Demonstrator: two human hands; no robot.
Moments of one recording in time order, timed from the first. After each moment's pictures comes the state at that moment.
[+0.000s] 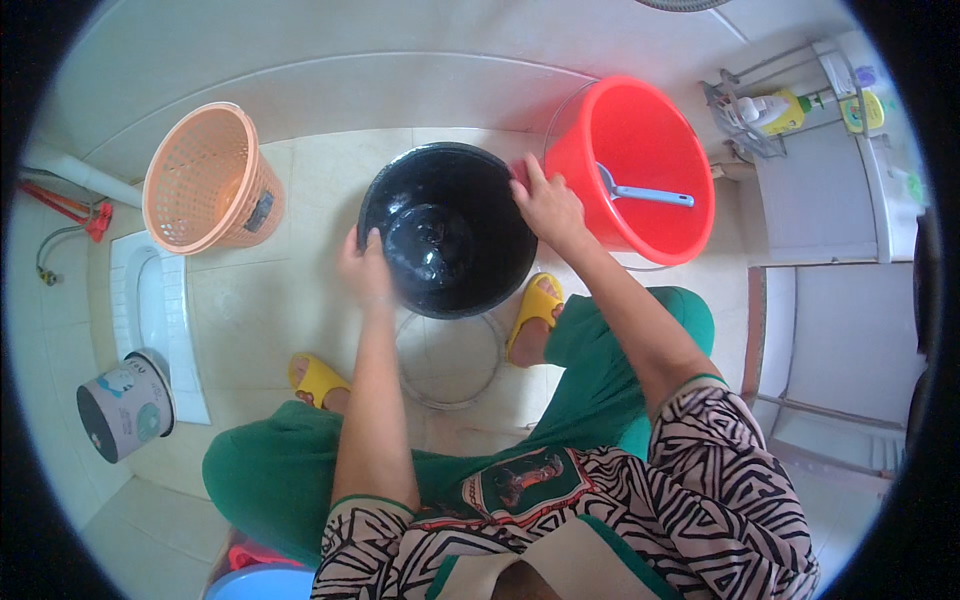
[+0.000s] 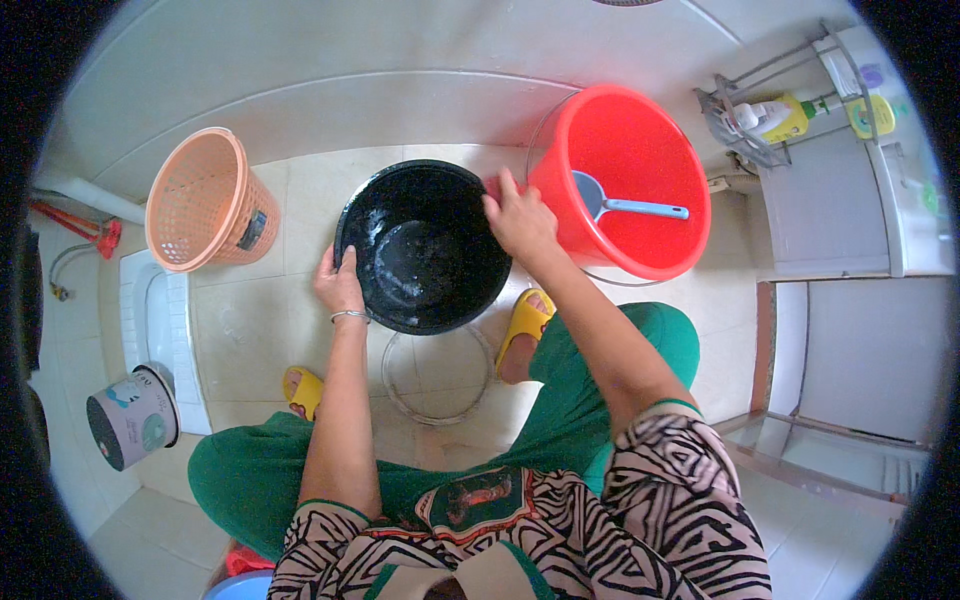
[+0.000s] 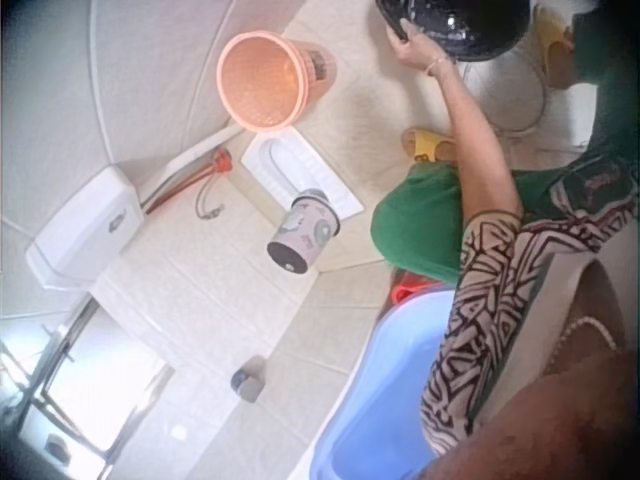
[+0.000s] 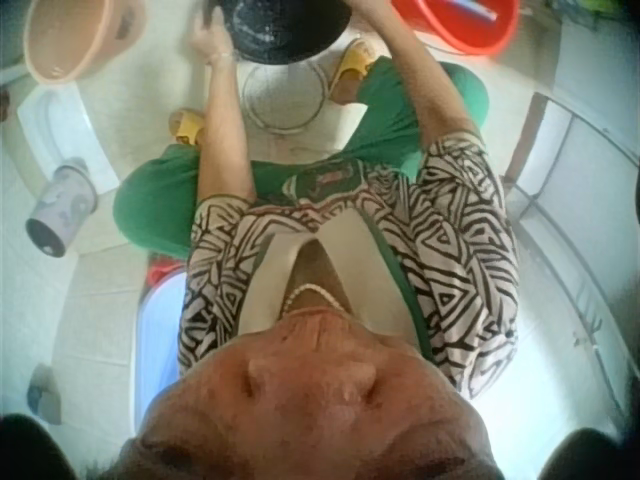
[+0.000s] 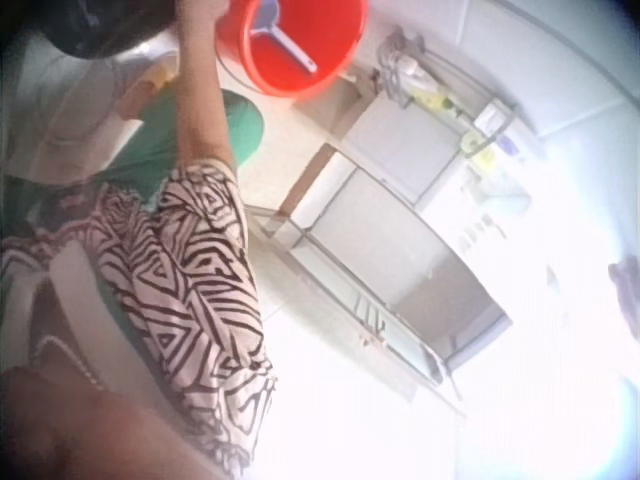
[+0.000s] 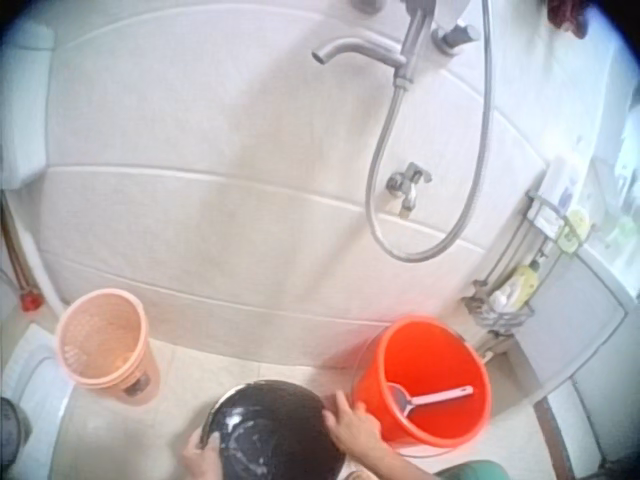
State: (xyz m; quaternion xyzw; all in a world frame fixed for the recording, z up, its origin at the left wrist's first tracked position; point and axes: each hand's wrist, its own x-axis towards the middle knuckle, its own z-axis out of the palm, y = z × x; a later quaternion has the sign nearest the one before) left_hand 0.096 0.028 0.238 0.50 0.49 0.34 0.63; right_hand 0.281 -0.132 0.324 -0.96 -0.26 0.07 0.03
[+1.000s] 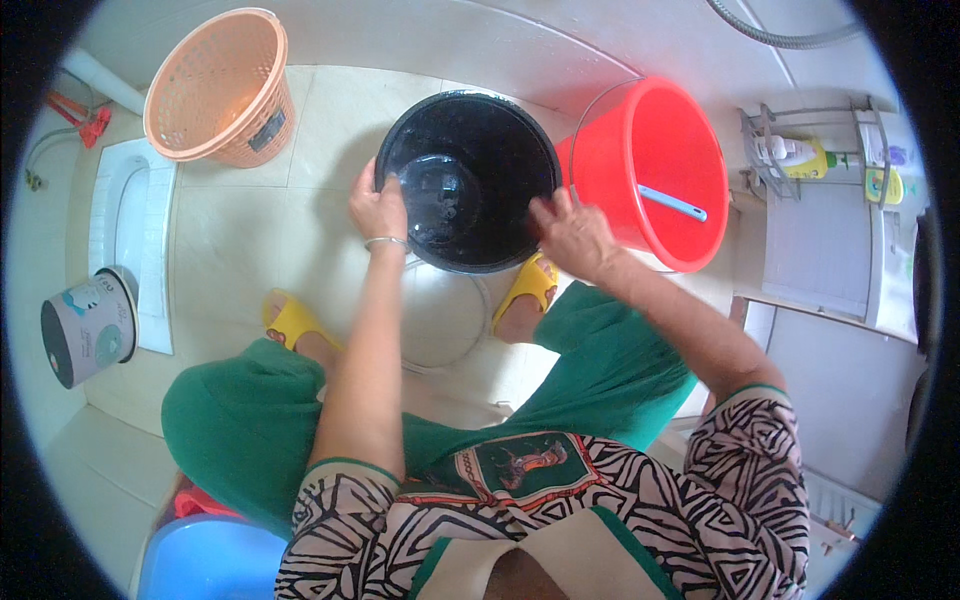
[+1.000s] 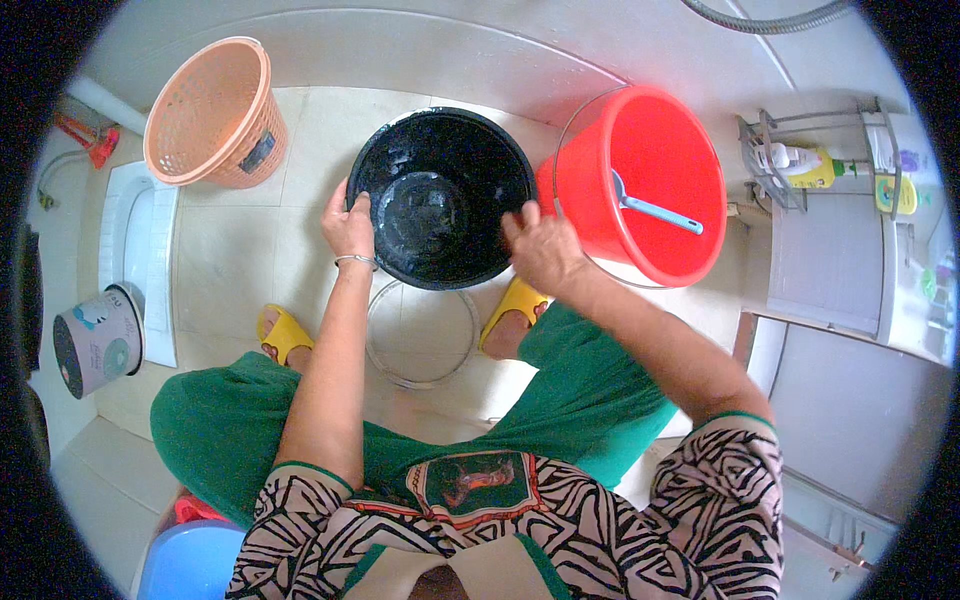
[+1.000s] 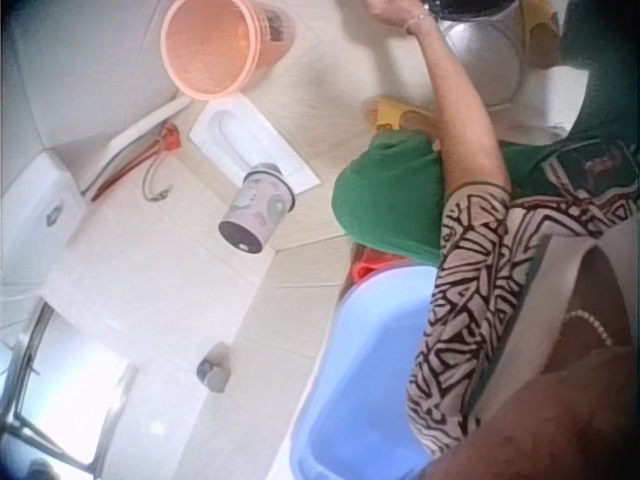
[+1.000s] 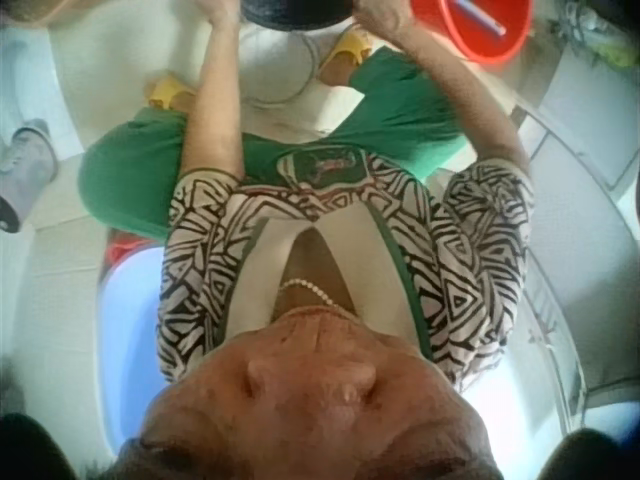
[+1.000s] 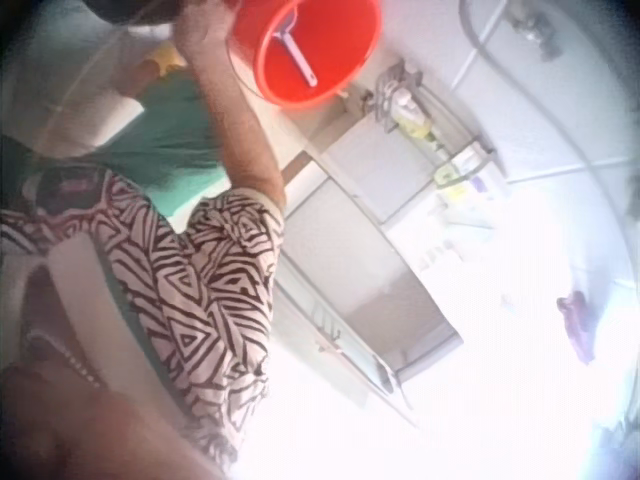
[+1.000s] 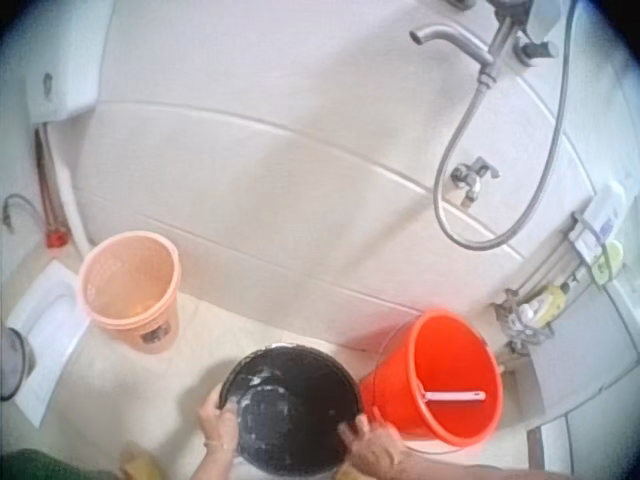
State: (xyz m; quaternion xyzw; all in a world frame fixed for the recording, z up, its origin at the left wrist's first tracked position) left_hand 0.098 0.028 0.206 0.54 0.51 0.37 0.56; right_hand 0.237 -0.164 0.349 -0.79 -0.54 0.15 -0.24
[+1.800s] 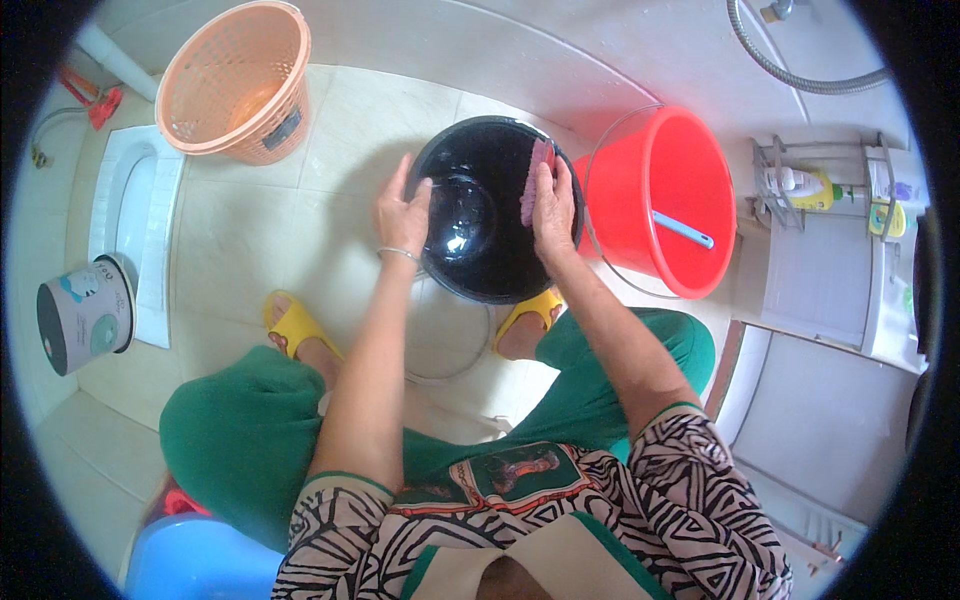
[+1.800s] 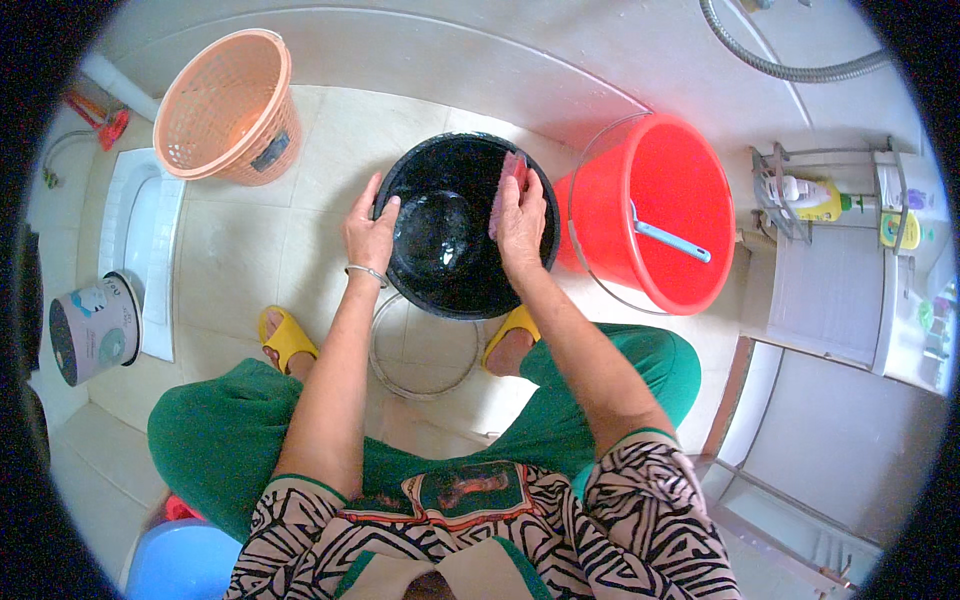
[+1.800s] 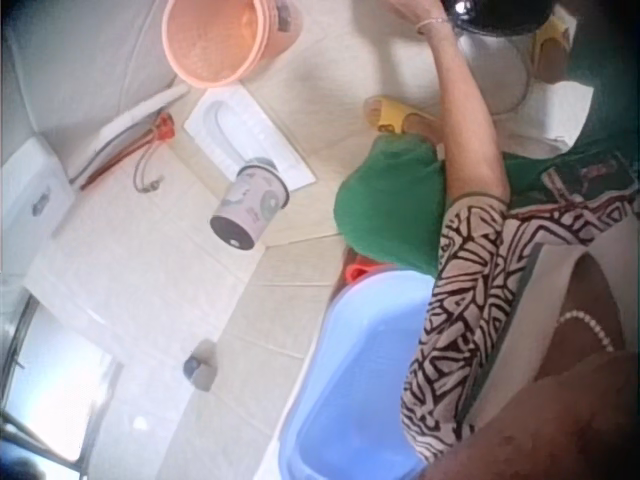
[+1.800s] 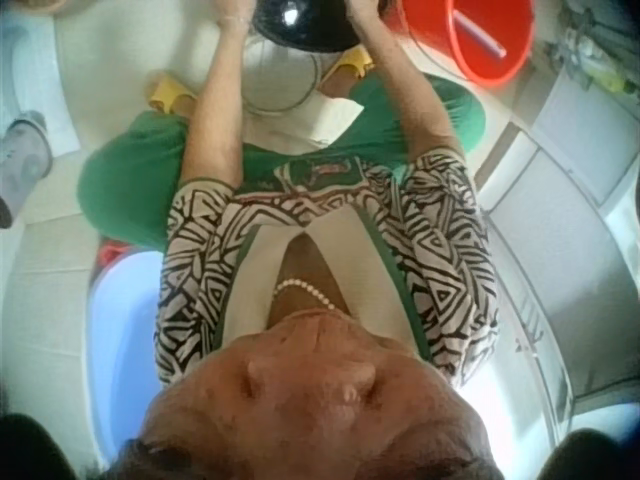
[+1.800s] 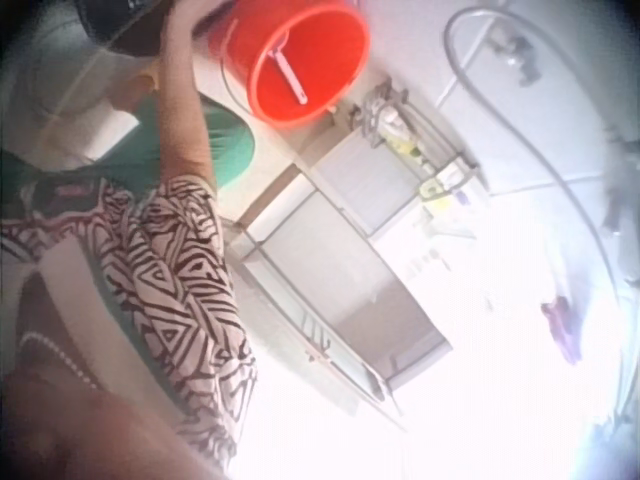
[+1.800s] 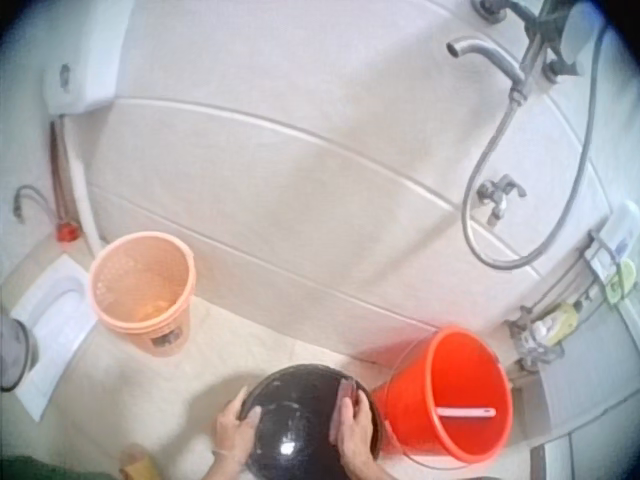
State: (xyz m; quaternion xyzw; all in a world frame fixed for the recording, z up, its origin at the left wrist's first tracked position) left_hand 0.094 0.032 0.221 0.63 0.45 0.30 0.55; right_hand 0.242 -0.092 0.264 -0.87 -0.13 0.13 0.45
